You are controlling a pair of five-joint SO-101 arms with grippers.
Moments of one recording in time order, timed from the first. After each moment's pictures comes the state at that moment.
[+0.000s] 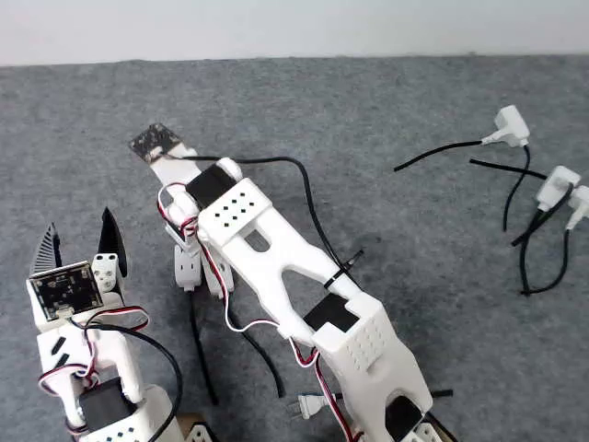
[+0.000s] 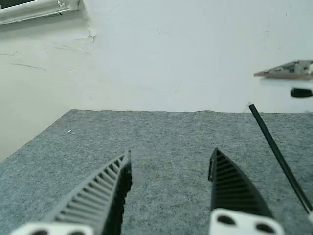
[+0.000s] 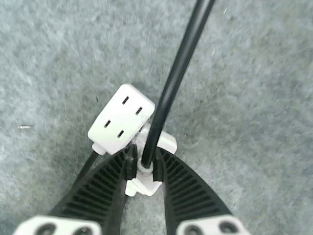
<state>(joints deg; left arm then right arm) -27.8 -101.7 89.0 32.9 -1.5 -47.6 36.3 -41.3 84.5 -1.1</state>
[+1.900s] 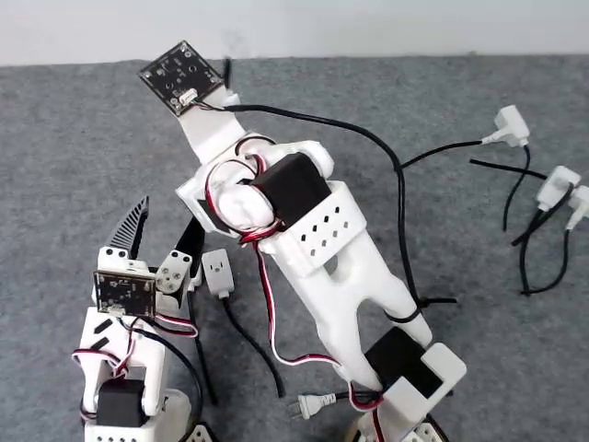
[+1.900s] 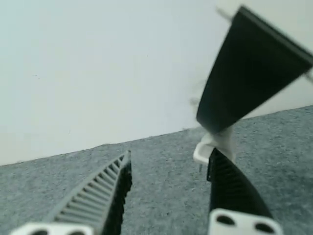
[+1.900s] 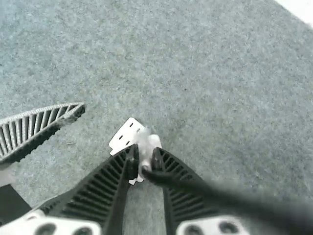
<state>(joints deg) -1.8 -101.8 86.3 32.4 -1.5 -46.0 7.6 -42.5 93.5 1.2</state>
